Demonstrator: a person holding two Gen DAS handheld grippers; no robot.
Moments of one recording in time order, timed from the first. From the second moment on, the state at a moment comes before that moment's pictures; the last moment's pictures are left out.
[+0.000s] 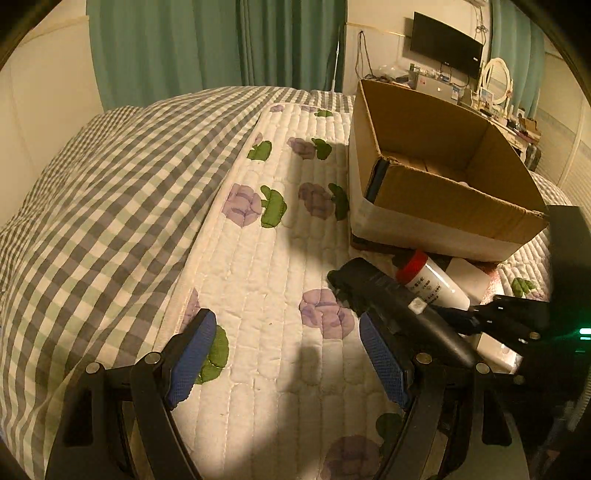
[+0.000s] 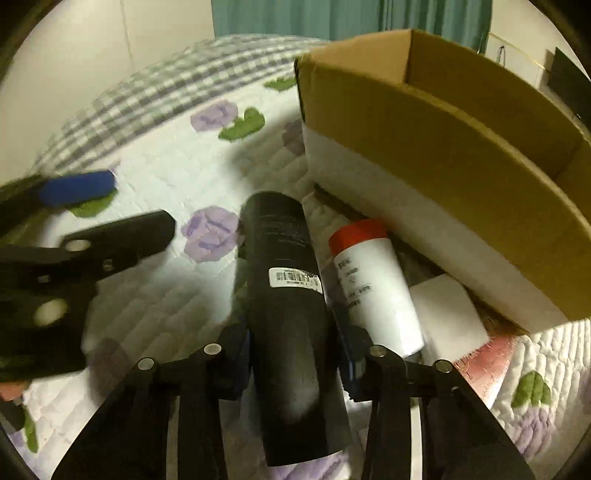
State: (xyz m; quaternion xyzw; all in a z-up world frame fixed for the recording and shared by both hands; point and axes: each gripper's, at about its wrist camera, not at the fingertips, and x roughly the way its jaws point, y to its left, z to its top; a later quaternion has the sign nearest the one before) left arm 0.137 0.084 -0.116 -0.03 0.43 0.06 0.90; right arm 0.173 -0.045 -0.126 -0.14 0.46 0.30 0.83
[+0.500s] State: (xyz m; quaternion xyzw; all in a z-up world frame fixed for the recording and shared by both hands) left arm 0.130 0.040 -0.106 -0.01 0.44 0.01 0.90; right arm 0.113 -0.138 -0.049 -0.06 0.39 0.22 0.89
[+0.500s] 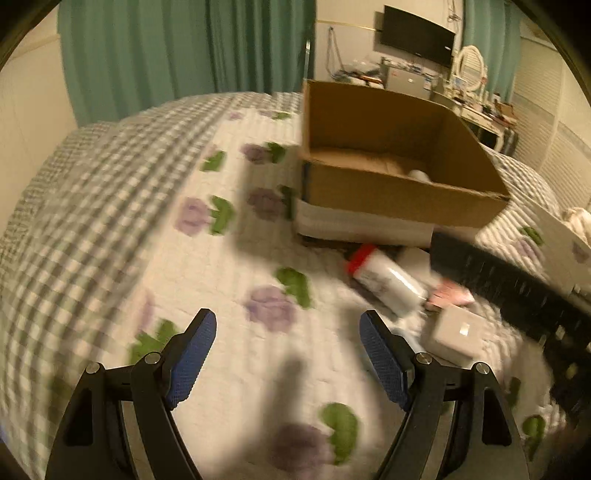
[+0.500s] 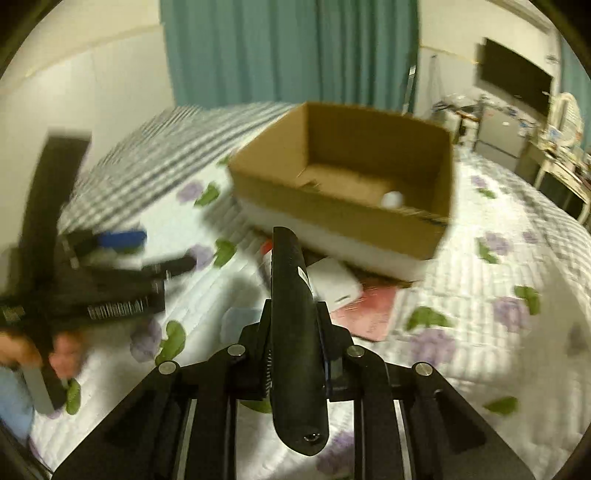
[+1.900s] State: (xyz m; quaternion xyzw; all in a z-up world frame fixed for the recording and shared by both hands) left arm 0.143 -0.018 -0.012 0.02 0.36 -0.10 0.93; right arm 0.099 -0.233 0.045 -0.03 0.34 0.13 0.93
